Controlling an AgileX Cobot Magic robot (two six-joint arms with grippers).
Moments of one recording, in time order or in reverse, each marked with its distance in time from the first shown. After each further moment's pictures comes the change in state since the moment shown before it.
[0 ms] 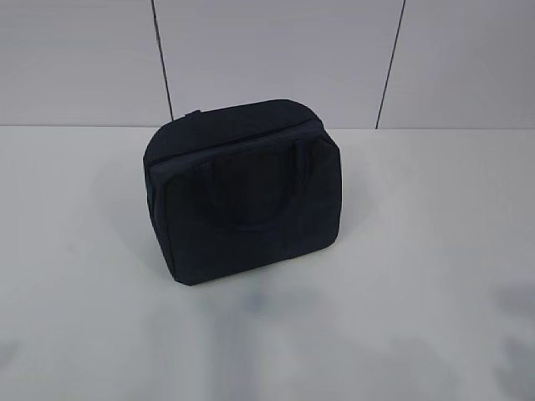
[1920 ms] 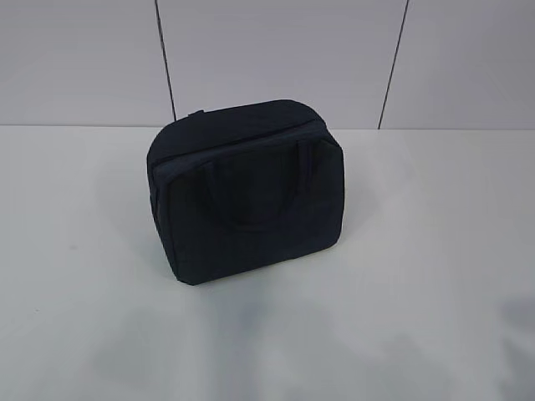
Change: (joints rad) left arm 0.695 -0.051 0.004 -0.023 0.004 0.013; right arm 0.060 -0.093 0.000 0.000 -0.002 0.000
